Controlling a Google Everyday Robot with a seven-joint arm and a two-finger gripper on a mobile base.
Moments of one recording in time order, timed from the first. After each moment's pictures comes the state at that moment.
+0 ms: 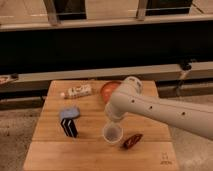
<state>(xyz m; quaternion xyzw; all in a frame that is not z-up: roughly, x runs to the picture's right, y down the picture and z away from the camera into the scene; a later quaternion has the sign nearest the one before) 0.016 0.194 0.687 -0.25 -0.20 -0.23 0.92</state>
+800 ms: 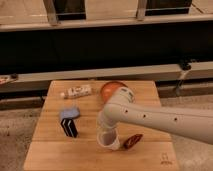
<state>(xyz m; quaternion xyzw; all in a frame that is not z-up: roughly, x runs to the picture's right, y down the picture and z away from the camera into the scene) -0.036 0.230 0.683 -0.25 -0.25 -0.26 0.90</state>
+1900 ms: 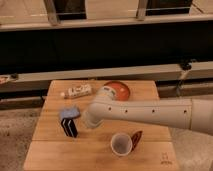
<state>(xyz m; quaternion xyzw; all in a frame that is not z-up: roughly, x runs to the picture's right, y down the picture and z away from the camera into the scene) -0.103 0.220 0.707 -0.23 -0.29 -0.27 0.89</state>
